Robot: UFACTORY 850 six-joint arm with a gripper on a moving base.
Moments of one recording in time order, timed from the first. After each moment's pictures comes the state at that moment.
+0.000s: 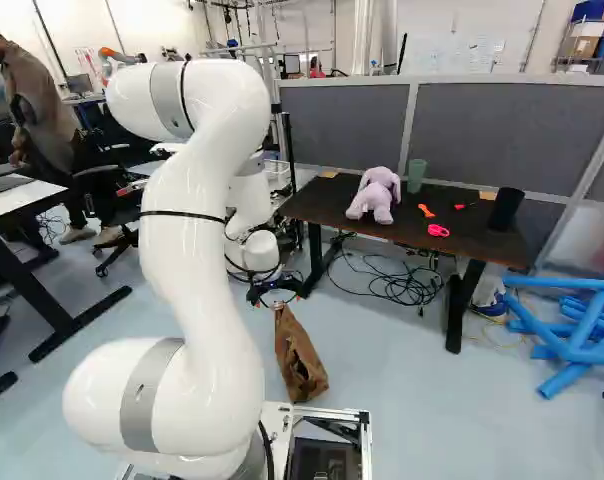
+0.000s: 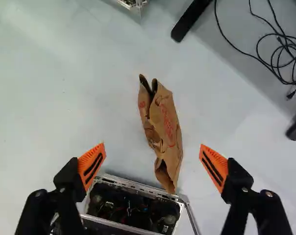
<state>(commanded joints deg) 3.5 -42.4 -42.9 -11.4 14.0 -3.9</state>
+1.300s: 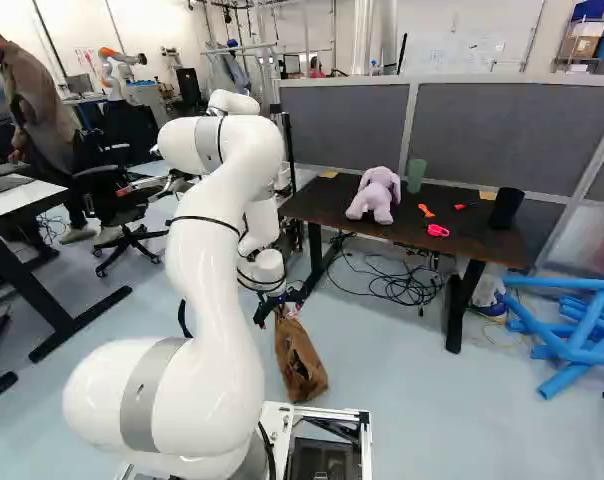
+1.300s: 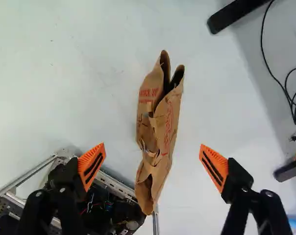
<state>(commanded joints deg) 3.4 -58.0 -53.1 -11.4 14.0 -21.6</state>
